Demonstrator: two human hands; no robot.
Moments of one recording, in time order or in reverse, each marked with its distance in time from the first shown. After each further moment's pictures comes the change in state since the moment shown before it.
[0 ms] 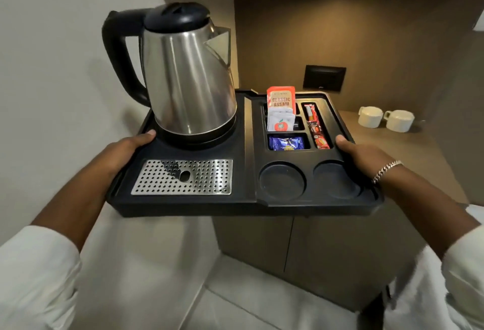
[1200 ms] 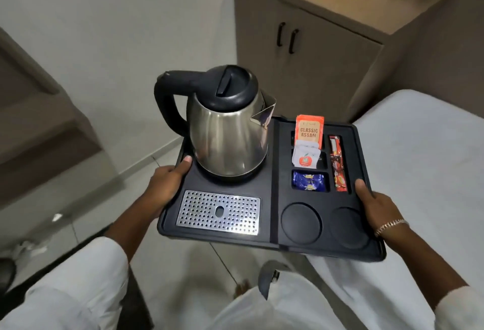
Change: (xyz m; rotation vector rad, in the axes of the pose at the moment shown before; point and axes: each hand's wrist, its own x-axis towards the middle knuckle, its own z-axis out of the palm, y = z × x) left_hand -0.614 -0.408 0.272 0.089 0.379 -0.243; right_hand -0.363 0.469 -0.277 -0.325 -0.373 0.028
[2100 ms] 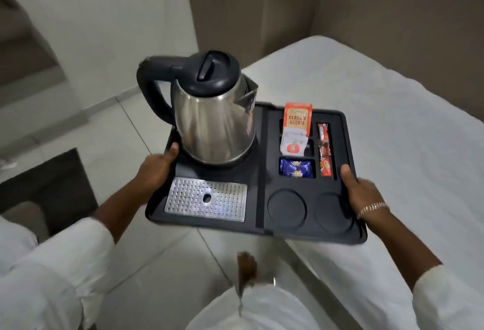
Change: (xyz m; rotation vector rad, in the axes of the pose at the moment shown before) left_hand -0.455 -0.110 0.266 0.125 -0.001 -0.013; right_hand -0.205 0.401 -0.272 -0.074 -0.017 -0.036
